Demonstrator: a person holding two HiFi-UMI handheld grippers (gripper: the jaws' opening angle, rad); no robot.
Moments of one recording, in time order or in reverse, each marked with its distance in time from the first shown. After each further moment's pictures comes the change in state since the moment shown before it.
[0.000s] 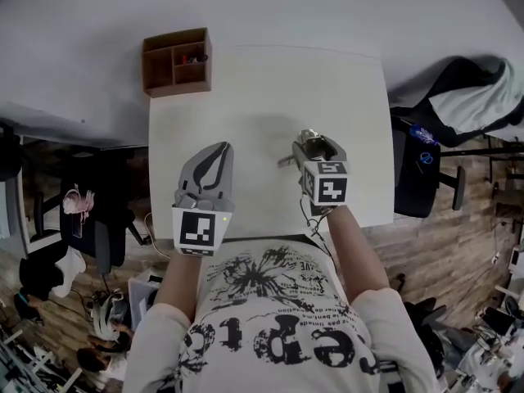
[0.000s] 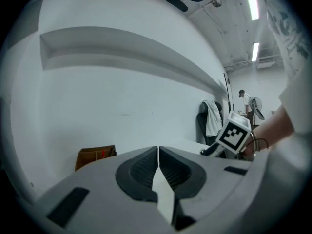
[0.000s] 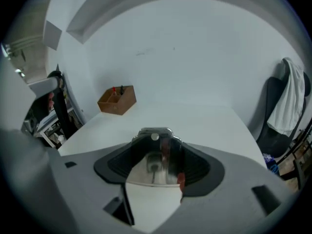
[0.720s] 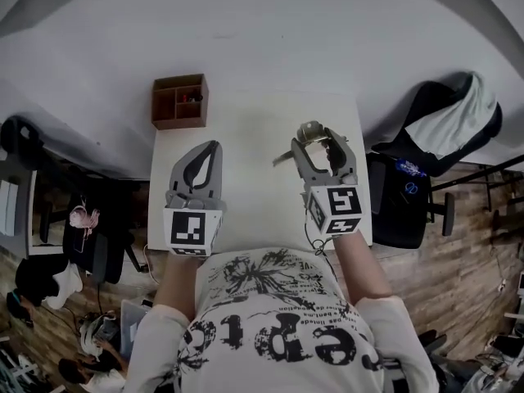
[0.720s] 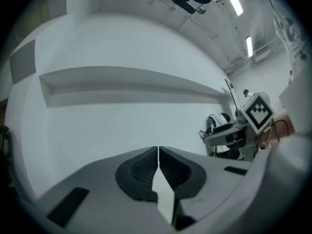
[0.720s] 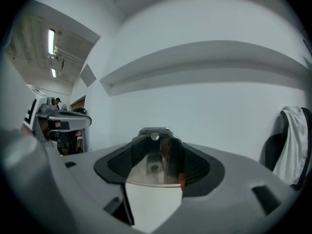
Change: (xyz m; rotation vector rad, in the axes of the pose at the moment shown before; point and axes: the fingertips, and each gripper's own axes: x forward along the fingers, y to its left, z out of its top) left arm -0.020 -0.030 0.129 0.092 -0.199 0.131; right arm -0.185 -0.016 0.156 -0.161 -0.661 0.073
